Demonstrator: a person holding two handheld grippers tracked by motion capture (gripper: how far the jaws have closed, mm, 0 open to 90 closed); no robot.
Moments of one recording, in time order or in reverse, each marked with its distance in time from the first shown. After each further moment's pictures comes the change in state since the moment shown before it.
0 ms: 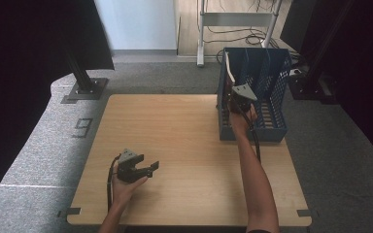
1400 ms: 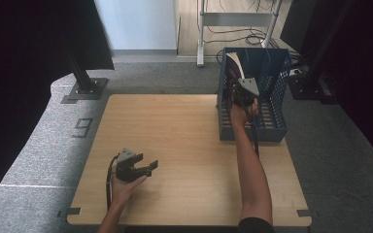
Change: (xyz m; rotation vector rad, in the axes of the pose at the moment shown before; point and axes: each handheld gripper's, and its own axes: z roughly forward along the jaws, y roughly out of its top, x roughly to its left) left arm 0.003 0.002 -0.002 -0.009 0.001 -0.006; right arm -0.014 0.013 0.017 -0.057 -0.195 0.089
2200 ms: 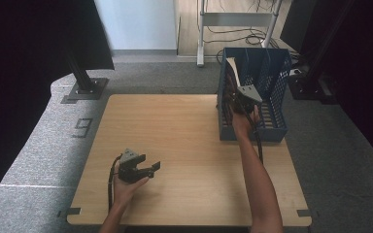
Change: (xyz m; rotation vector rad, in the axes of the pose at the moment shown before) left arm -0.009 0.000 0.002 0.007 -0.015 0.017; right arm 0.000 -0.008 -0.030 0.050 0.155 -0.015
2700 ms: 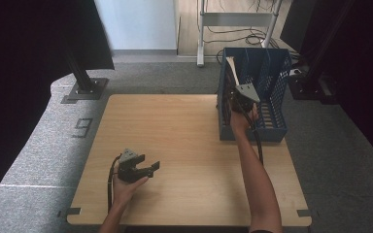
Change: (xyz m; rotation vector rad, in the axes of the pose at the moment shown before) left arm 0.002 -0.001 0.001 0.001 -0.001 -0.006; right arm 0.008 0.008 -0.003 -0.052 -0.038 -0.027
